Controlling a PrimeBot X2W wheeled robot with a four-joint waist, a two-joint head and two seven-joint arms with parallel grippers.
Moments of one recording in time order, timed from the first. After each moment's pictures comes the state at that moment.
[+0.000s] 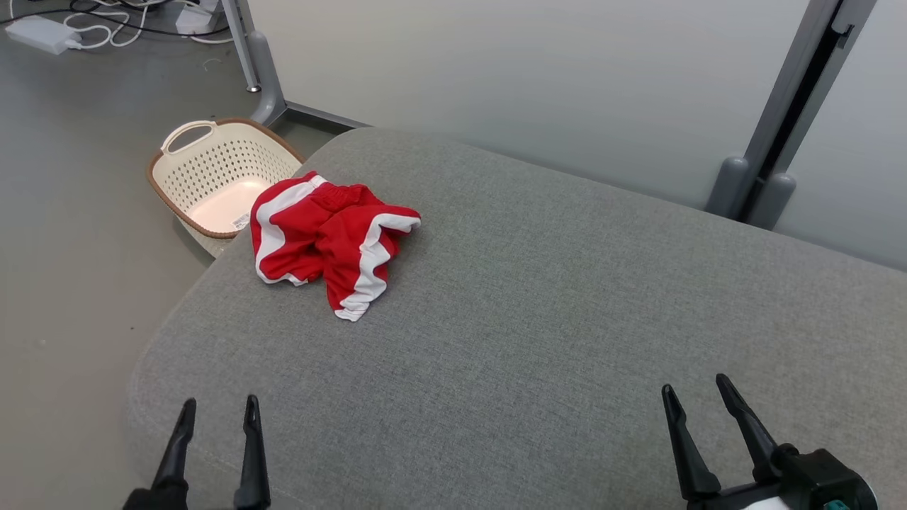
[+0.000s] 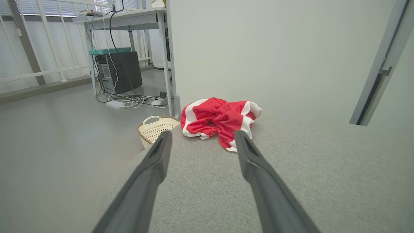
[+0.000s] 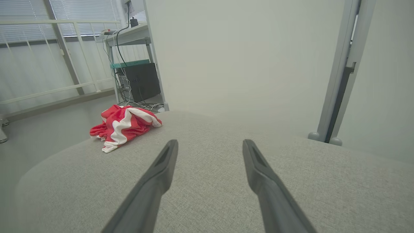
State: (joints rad) left arm 0.21 0.05 -0.02 0.02 -0.12 0.06 -0.26; right arm 0.09 -0.10 0.17 0.16 0.18 0.13 -0.26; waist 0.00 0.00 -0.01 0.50
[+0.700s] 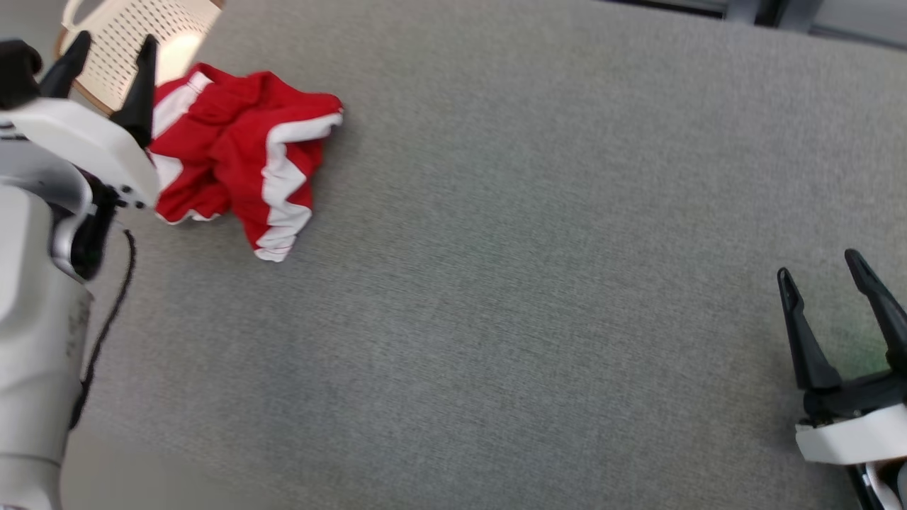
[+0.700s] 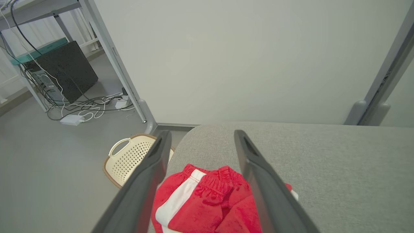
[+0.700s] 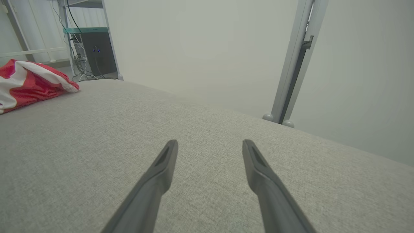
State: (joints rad) left arm -0.85 0.34 -0.20 0.67 -0.44 -0.13 0.00; right arm -0.07 -0.36 0.08 0.06 0.14 0.13 -0.26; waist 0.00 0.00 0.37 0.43
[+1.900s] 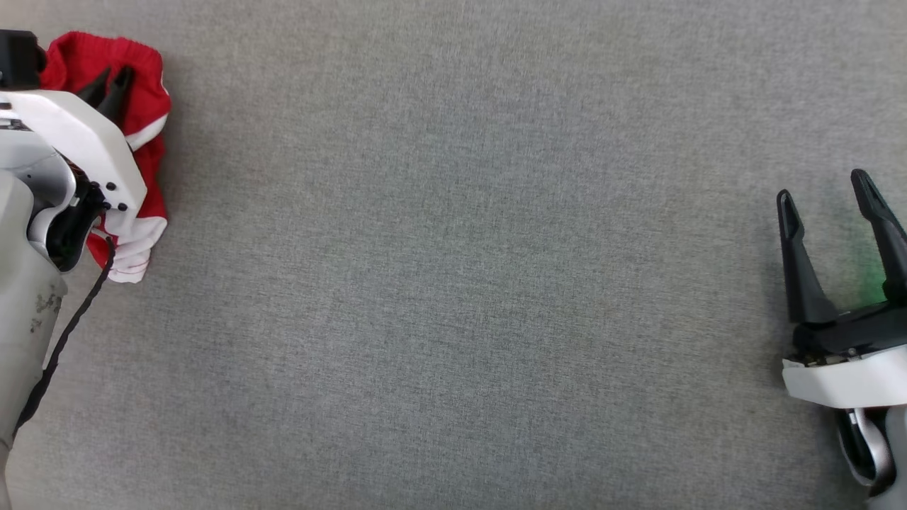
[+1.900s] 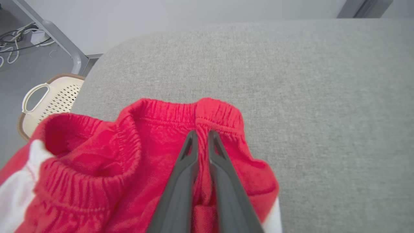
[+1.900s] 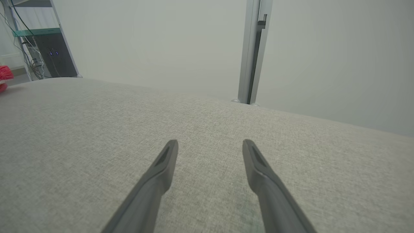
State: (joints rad) left arm -1.05 0.45 -0.68 0.95 -0.83 -0.13 0.04; right arm -0.22 -0.33 0.10 0.03 0.15 0.13 -0.27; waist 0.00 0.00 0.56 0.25
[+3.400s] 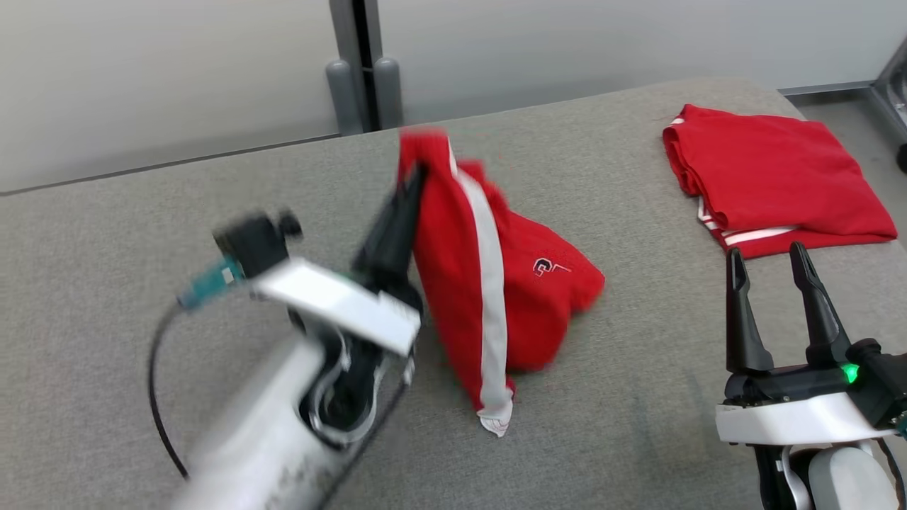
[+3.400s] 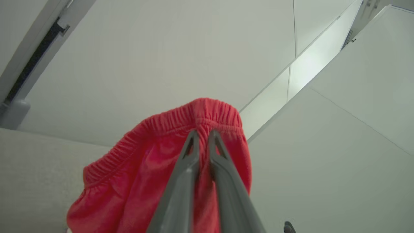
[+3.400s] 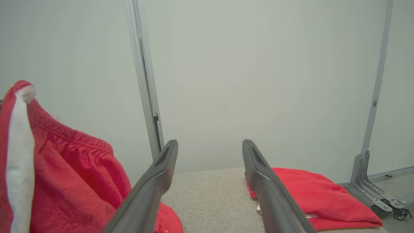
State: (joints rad) left arm -0.60 0.14 -0.66 0.31 -1.28 -0.11 -0.26; right arm -0.12 -0.08 0.05 0.06 0.18 0.13 -0.26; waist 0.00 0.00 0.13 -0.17
